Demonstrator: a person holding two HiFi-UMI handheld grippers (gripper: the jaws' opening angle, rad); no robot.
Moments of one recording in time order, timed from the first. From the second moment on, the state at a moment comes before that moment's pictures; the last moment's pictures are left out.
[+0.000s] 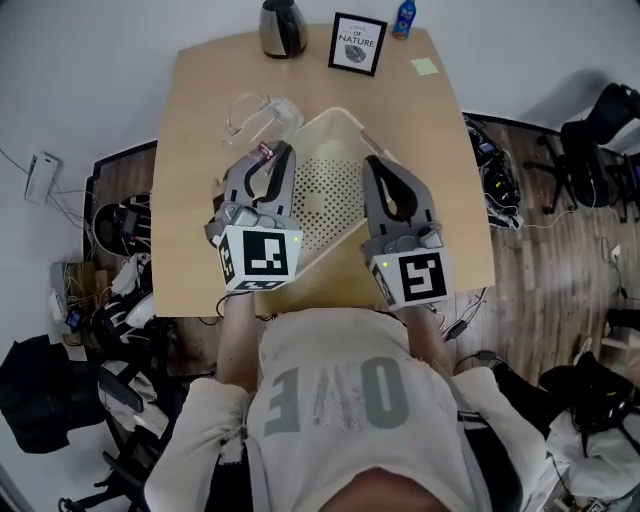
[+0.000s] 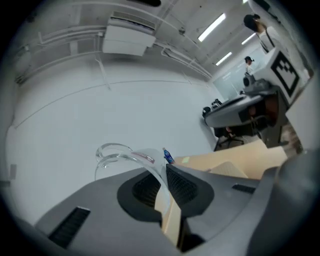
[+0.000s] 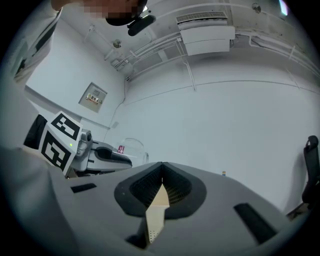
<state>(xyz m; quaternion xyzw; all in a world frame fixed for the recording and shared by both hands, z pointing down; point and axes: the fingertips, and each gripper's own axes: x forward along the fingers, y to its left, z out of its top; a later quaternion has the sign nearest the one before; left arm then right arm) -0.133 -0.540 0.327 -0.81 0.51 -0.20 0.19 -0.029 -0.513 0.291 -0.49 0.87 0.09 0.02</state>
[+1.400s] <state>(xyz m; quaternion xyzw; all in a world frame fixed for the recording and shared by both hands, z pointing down) -0.090 -0.523 0.613 -0.75 0.04 -0.64 0.16 0.003 -0.501 0.312 -0.52 0.85 0.07 -0.03</state>
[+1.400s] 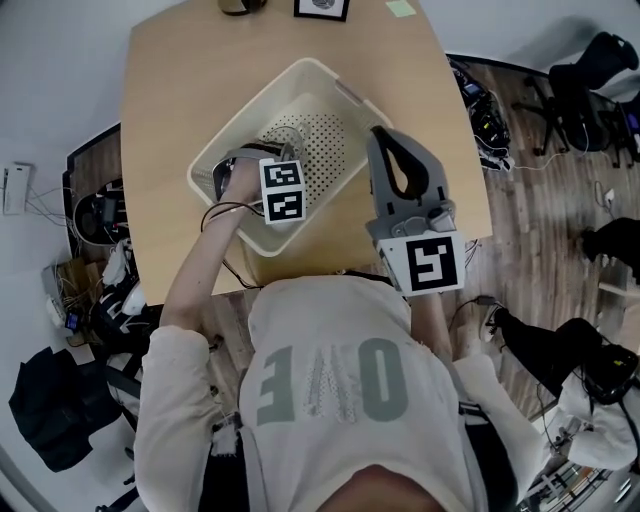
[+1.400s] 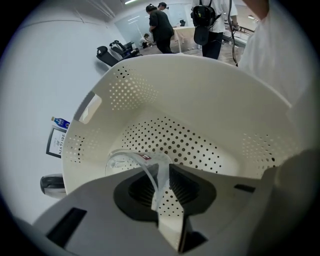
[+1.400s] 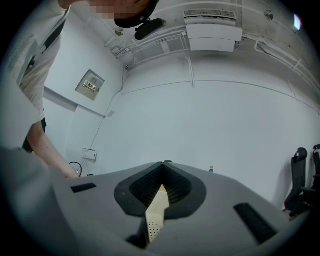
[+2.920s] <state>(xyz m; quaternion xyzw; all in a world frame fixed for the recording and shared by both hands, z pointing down) -0.187 -0.500 0.257 -0.77 0.61 0.19 0.08 -0.043 -0.513 0.283 -0.51 0.86 0.05 0.07</state>
